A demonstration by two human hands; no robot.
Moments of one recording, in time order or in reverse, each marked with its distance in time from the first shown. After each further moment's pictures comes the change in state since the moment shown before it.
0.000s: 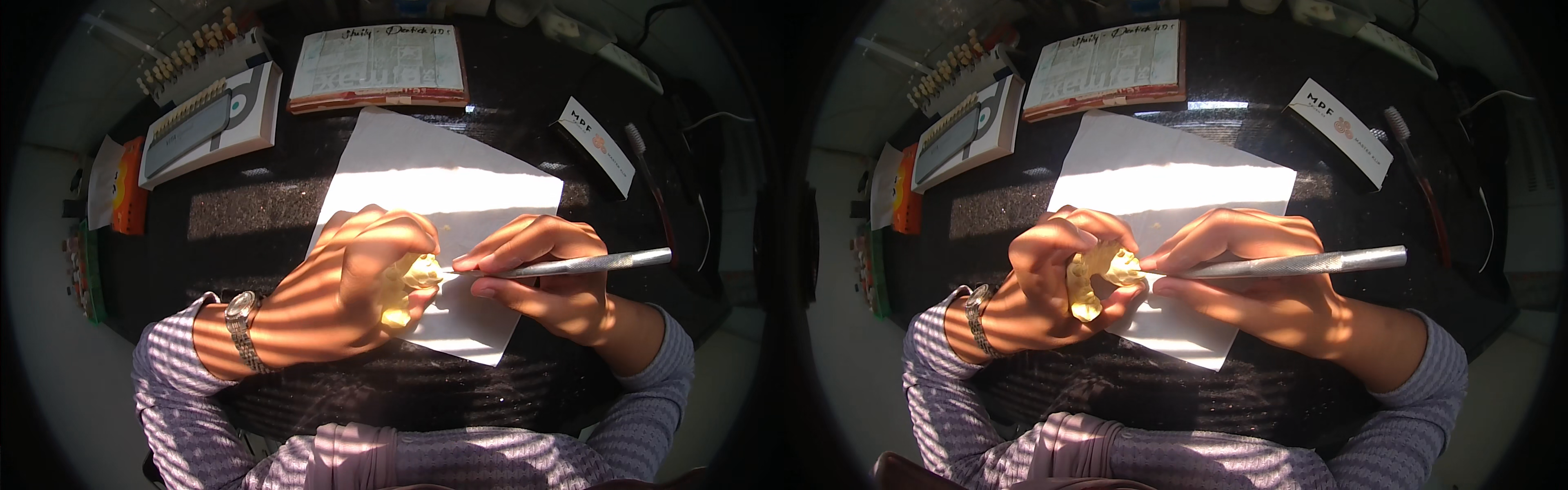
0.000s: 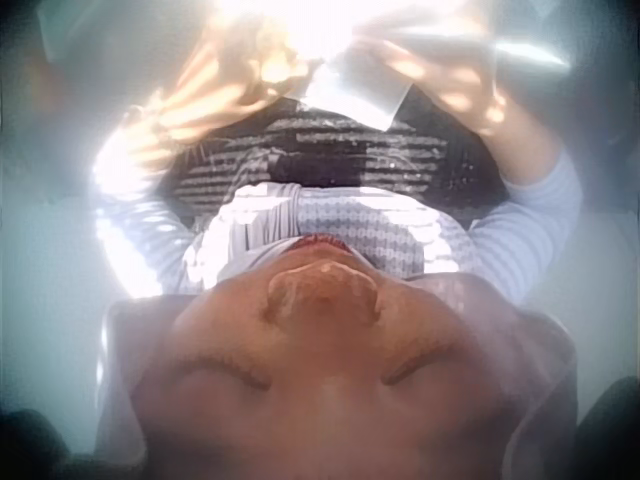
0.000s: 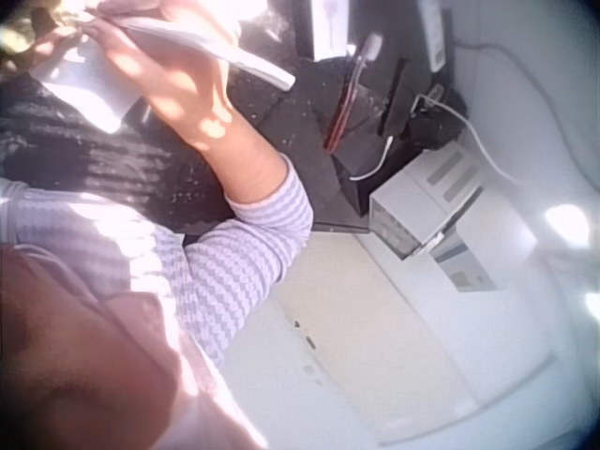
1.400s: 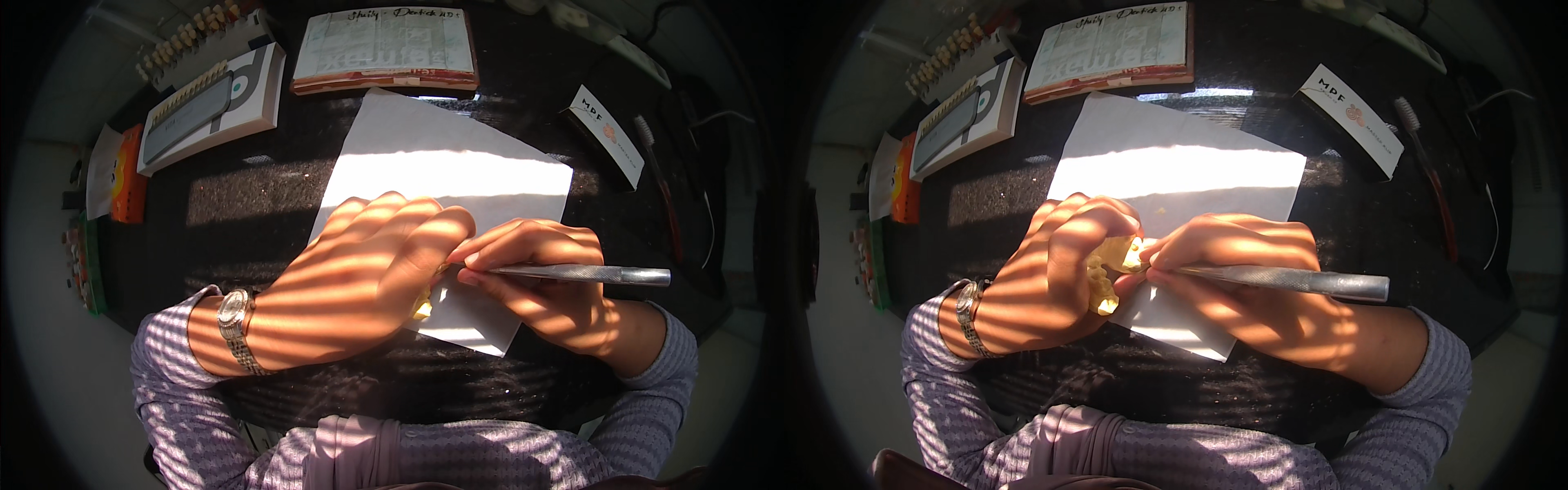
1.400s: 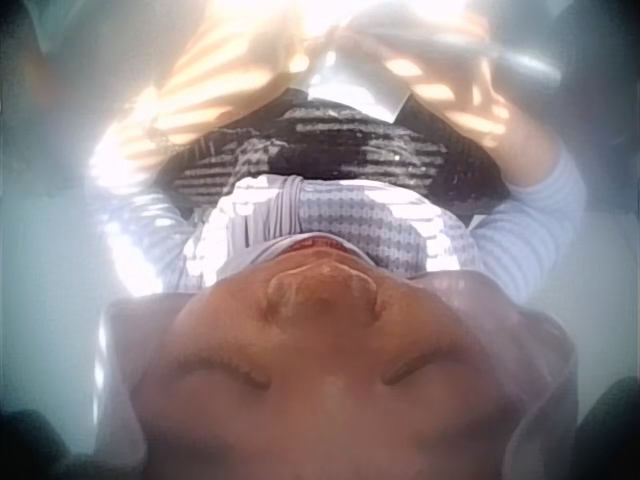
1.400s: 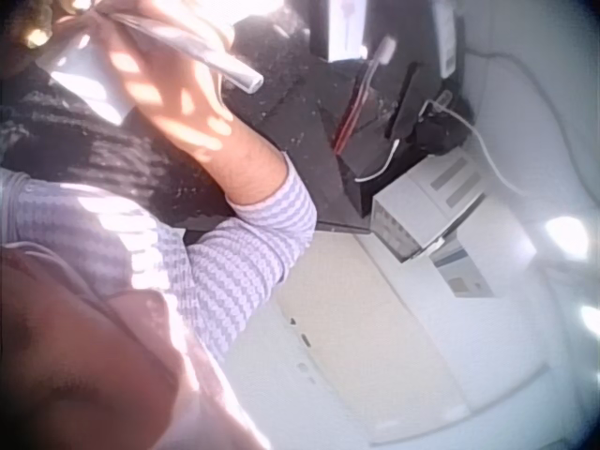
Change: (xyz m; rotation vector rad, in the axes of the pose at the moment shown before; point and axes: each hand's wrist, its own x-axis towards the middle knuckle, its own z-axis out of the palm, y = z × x) left_hand 0.006 0.020 -0.005 0.307 -0.061 -0.005; right_hand 0.005 -0.012 0.010 -0.271 -0.100 -0.061
